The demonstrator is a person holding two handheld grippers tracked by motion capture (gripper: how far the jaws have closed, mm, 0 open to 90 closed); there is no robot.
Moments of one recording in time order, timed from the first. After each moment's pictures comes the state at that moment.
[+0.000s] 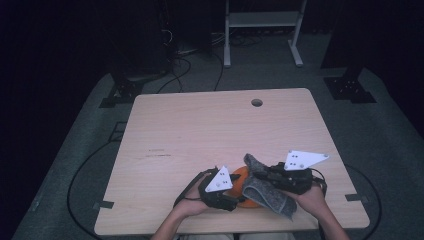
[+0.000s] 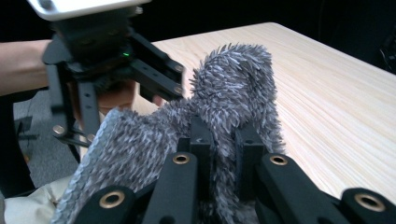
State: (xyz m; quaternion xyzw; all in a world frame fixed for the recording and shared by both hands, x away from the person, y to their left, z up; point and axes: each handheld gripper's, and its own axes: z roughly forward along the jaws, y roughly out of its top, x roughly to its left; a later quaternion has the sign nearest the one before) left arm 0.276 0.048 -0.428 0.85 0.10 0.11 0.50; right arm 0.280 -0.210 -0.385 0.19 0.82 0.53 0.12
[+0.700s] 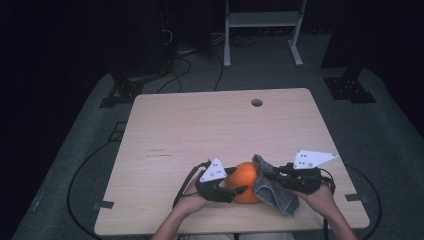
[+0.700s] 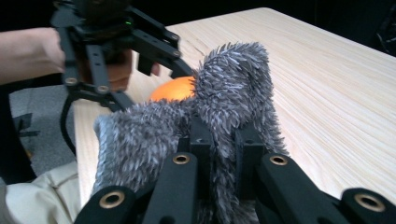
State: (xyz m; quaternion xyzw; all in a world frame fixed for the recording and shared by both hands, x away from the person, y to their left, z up) left arm 0.291 0.057 -0.429 0.83 0.18 0.09 0.52; right arm 0.283 -0.230 -0.391 0.21 0.82 0.52 0.11
